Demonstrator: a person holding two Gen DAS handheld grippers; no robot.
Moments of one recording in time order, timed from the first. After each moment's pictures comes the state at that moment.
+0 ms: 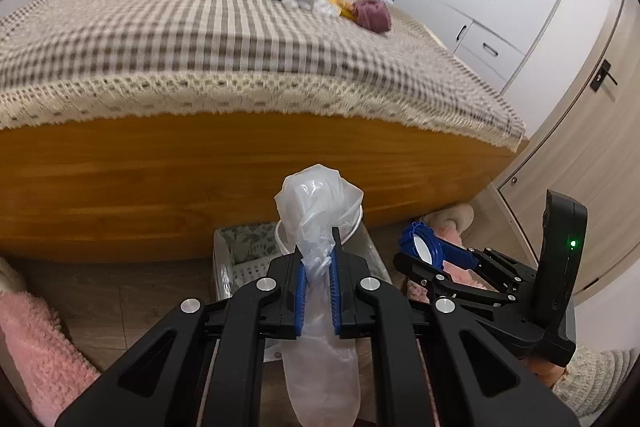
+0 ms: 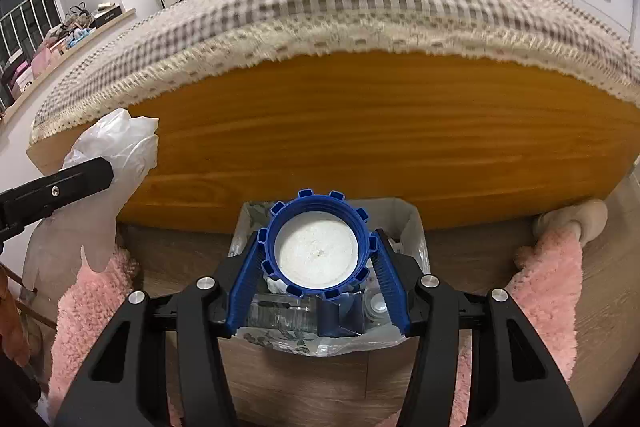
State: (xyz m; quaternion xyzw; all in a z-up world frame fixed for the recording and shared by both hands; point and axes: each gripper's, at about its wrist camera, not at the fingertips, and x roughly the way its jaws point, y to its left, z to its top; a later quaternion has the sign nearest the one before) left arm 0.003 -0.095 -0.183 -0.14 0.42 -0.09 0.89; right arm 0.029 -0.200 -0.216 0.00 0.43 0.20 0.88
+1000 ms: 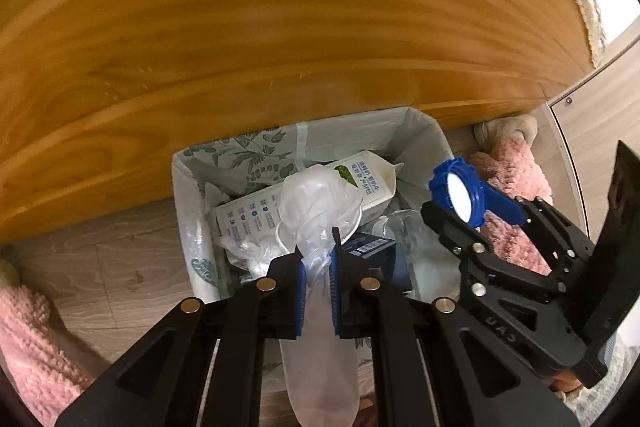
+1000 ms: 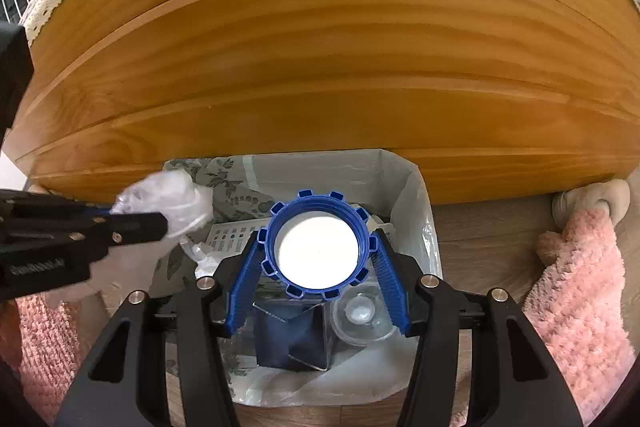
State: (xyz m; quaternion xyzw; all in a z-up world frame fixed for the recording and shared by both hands) left arm 0.100 -0.137 -0.348 -0.08 0.59 -0.08 0.80; right arm 0.086 -0.194 -0.322 -0.03 0.47 0.18 0.86
